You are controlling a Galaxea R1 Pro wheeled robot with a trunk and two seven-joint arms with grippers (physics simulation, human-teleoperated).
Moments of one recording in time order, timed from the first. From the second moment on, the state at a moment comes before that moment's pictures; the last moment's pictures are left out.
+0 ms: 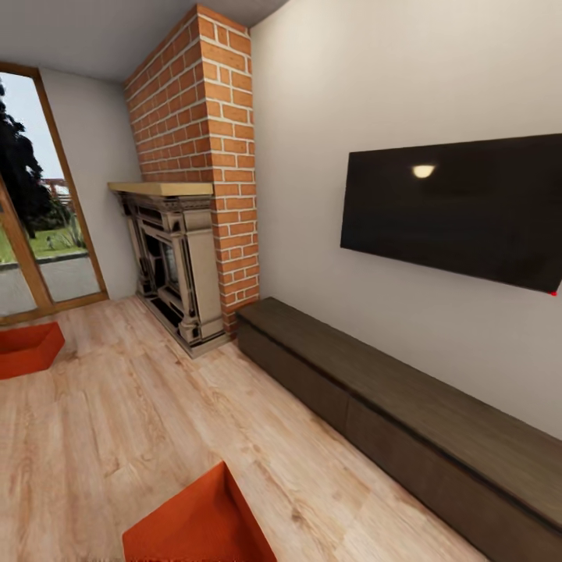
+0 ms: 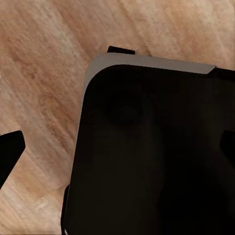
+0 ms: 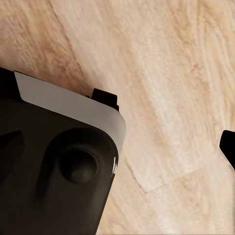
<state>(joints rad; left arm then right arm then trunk) 0.00 0.01 0.00 -0.03 0.18 -0.16 0.02 -0.14 -0.02 0.55 0.02 -0.21 -0.12 -0.04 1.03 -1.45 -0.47</state>
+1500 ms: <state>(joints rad) 0.00 0.01 0.00 -0.03 0.18 -0.16 0.02 -0.14 -0.02 0.55 0.02 -0.21 -0.12 -0.05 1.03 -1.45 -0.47</state>
